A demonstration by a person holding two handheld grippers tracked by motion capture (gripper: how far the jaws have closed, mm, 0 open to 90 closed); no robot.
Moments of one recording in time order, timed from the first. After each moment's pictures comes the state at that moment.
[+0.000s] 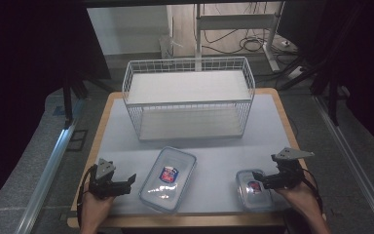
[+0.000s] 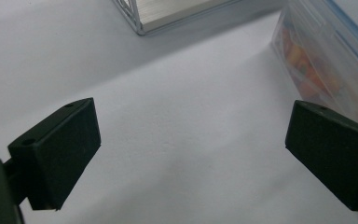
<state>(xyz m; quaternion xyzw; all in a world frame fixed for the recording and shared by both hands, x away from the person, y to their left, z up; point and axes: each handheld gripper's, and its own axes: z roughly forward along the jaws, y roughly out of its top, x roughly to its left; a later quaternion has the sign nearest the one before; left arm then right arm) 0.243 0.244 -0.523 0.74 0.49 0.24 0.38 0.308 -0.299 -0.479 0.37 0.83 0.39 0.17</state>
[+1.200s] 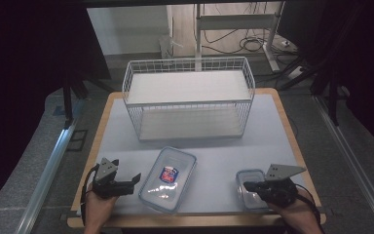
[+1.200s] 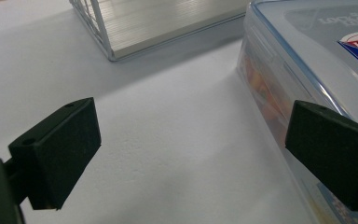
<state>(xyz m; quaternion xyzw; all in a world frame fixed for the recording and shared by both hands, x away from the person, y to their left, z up) 0.244 0.235 -0.521 0.74 0.46 0.24 0.42 0.250 -0.262 -0.461 0.25 0.88 0.41 0.08</state>
